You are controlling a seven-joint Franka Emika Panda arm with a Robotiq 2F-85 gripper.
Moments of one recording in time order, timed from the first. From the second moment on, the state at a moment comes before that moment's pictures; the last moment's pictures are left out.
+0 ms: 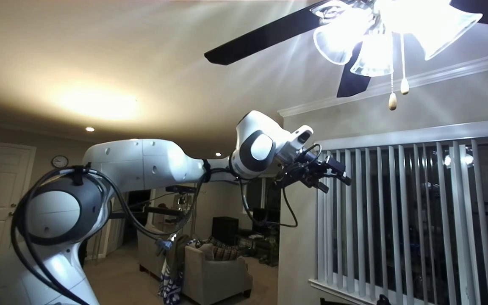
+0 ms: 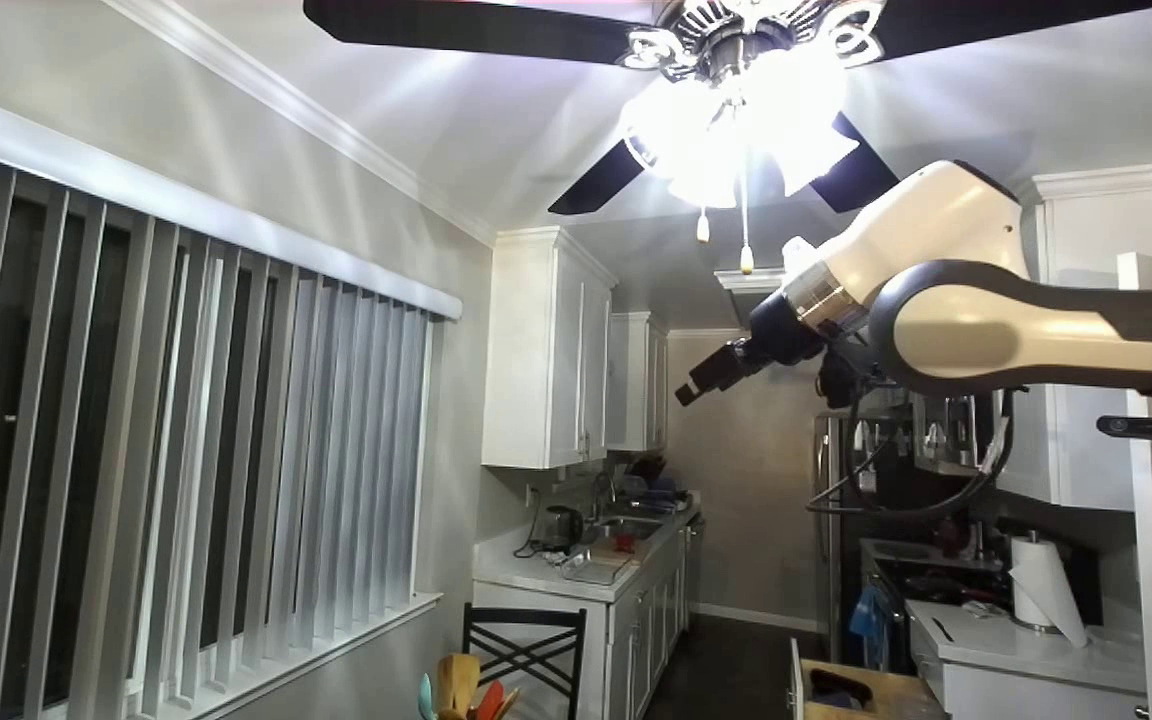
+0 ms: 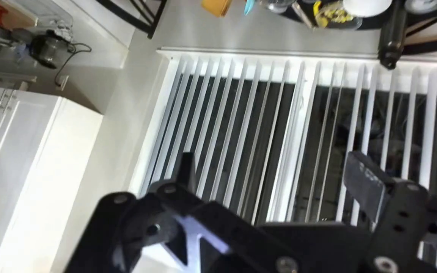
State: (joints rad) arm 0.07 -0.53 0.14 -1.93 -0.17 2.44 -0.01
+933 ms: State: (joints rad) arm -0.27 -0.42 0.25 -1.72 -0.35 2.69 0.41
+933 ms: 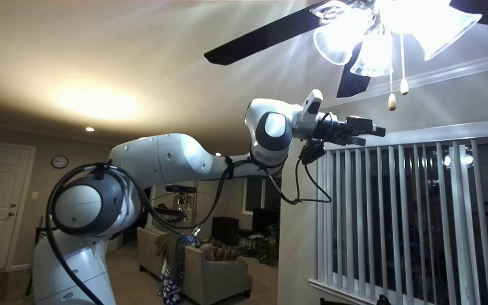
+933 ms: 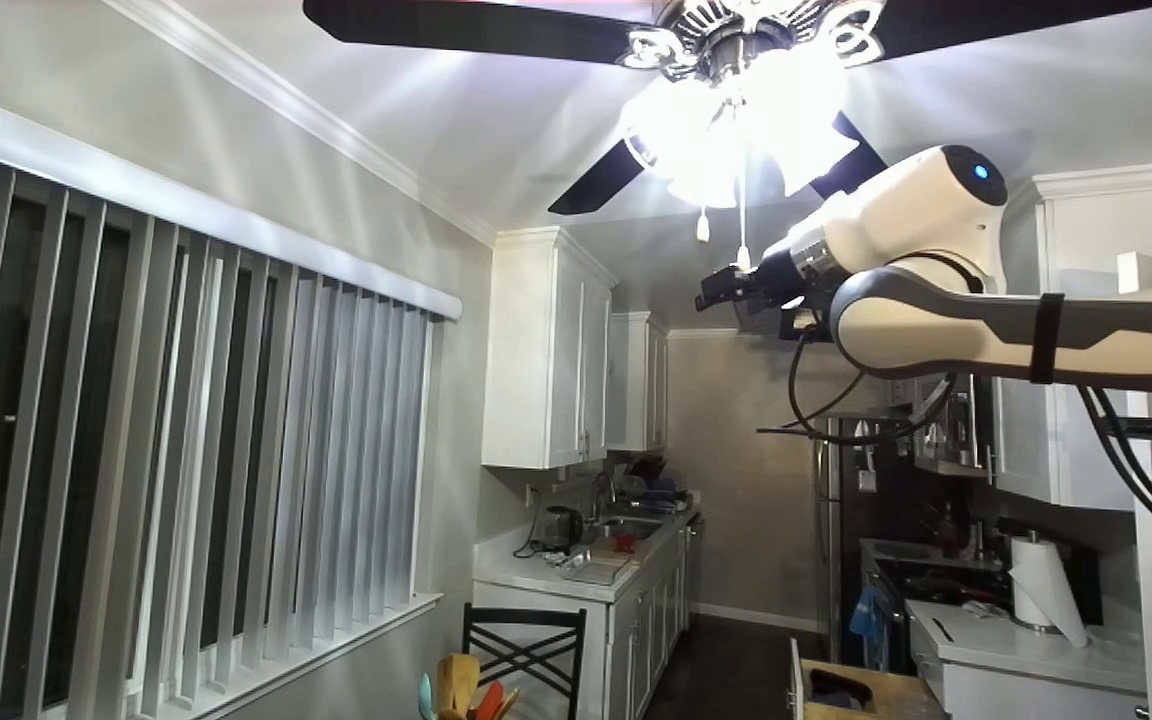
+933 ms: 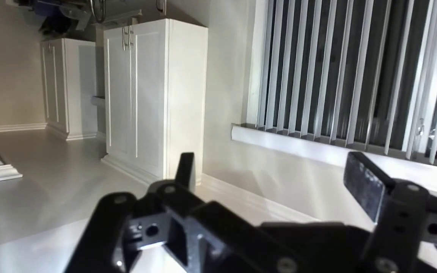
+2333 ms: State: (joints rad) arm -0.45 -0.23 0.38 -1.35 -0.60 2.59 0.68
